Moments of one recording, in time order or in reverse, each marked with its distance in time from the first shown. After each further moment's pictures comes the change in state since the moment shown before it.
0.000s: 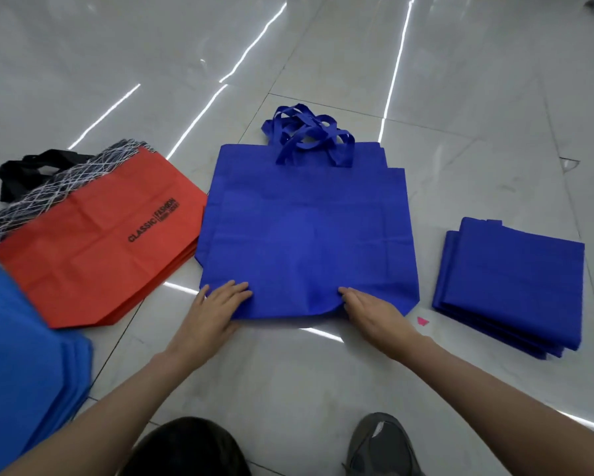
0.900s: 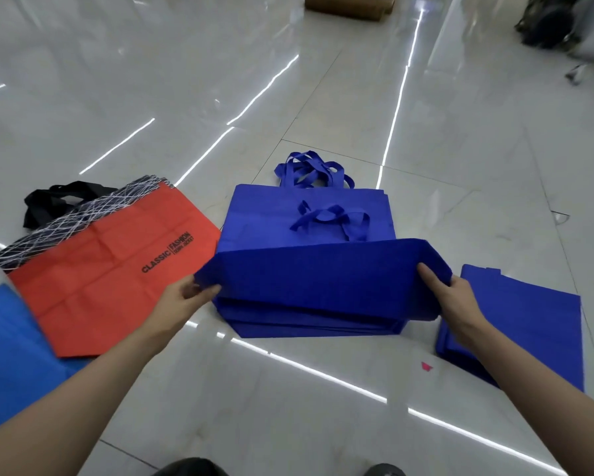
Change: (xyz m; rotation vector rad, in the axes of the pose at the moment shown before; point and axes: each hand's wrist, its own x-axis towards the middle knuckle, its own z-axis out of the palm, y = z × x) left_hand 0.033 -0.031 -0.077 -1.141 0.277 -0.425; right_hand 0.009 0.058 -0.098 1.216 0.477 0.578
